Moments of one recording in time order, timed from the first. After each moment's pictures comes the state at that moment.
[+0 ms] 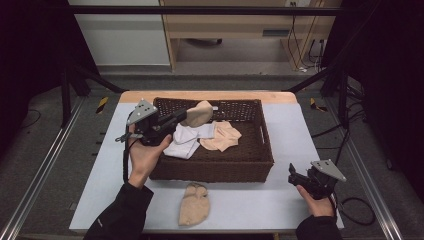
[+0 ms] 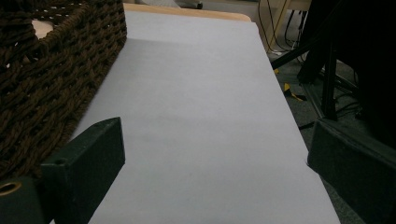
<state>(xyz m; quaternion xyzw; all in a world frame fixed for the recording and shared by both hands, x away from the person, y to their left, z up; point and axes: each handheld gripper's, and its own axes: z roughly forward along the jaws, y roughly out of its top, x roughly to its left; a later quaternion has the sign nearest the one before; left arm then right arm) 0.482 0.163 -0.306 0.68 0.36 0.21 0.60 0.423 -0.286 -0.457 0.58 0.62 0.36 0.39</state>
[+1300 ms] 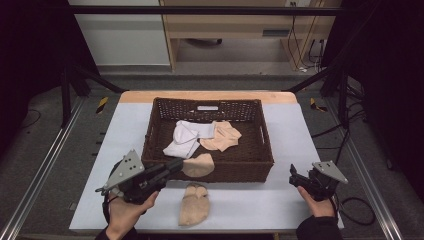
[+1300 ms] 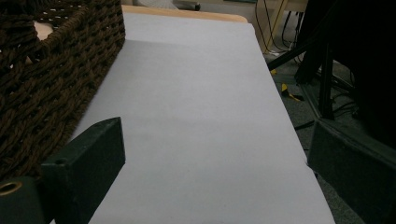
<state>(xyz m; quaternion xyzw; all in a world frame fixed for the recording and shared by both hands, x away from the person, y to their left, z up) 0.372 0.180 -0.340 0.73 0.28 0.17 0.60 0.417 -0.287 -0.455 0.58 0.62 0.36 0.39</state>
